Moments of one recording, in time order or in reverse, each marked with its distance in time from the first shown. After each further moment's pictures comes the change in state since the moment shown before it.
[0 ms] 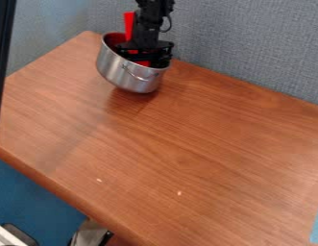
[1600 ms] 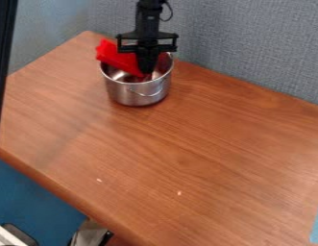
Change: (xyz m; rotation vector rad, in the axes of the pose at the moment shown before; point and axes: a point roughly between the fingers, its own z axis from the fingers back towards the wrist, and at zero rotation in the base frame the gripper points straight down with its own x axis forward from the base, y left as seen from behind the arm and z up) arm 0.006 -0.005 0.021 -0.066 0.089 -0.165
